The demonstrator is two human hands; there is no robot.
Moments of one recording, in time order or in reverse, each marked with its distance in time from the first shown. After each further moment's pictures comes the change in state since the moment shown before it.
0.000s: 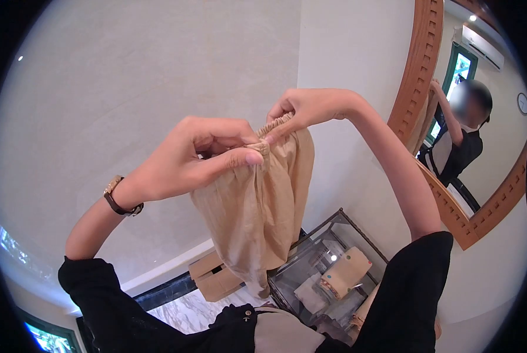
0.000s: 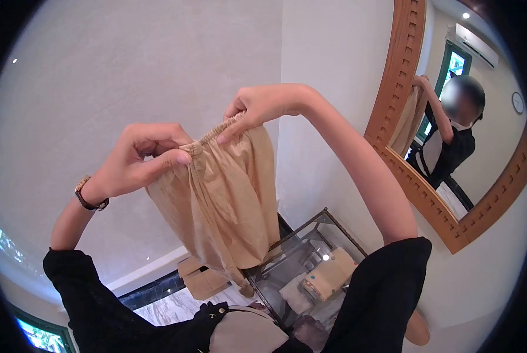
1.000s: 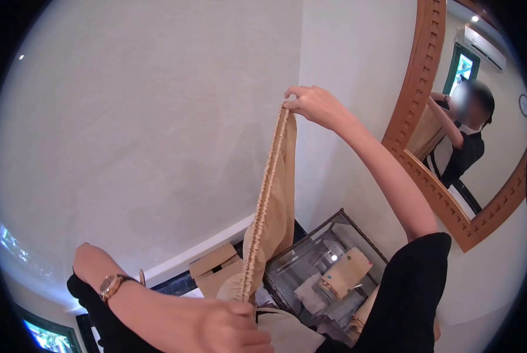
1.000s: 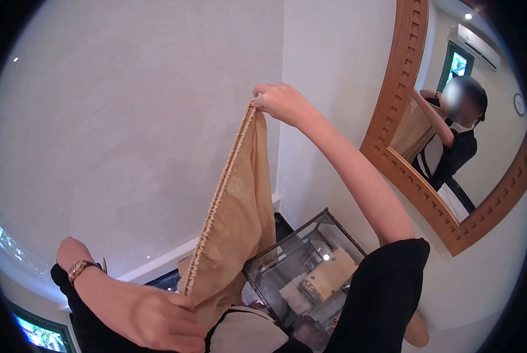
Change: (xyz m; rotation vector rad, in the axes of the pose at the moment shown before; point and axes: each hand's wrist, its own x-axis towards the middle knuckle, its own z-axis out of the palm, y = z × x) left_hand -0.078 0.051 0.074 0.069 -0.684 0.496; right_hand 0.039 0.118 0.012 -0.853 0.717 -0.276
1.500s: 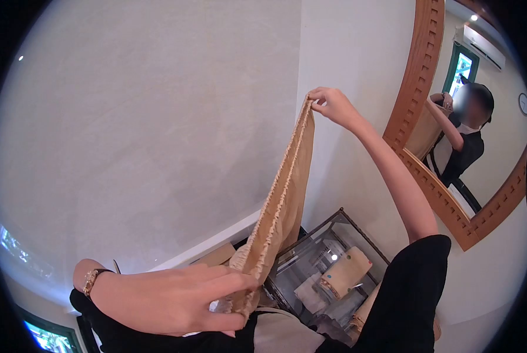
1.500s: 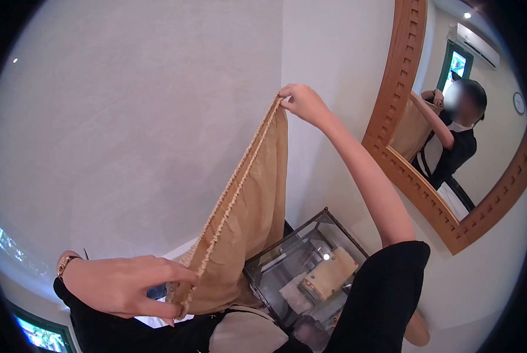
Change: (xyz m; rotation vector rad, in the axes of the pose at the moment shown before) left_hand -0.021 0.008 -0.024 -0.200 -0.045 -0.609; right_hand -0.034 0.043 0.014 0.444 0.028 0.449
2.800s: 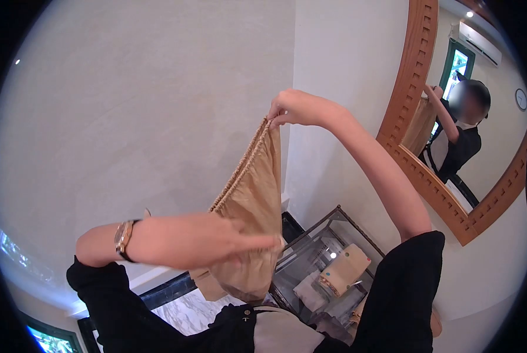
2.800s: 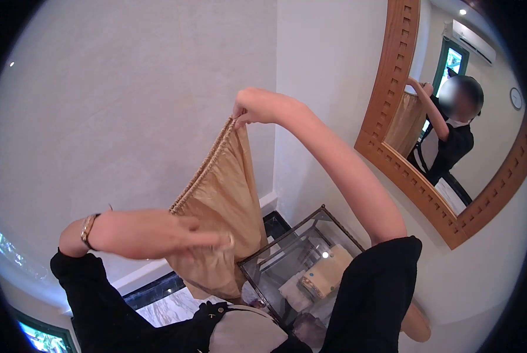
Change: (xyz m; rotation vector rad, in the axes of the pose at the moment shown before) left_hand 0.054 -0.050 -0.031 0.486 0.028 0.150; right_hand 0.017 -0.105 -0.011 -0.069 -0.543 -0.182
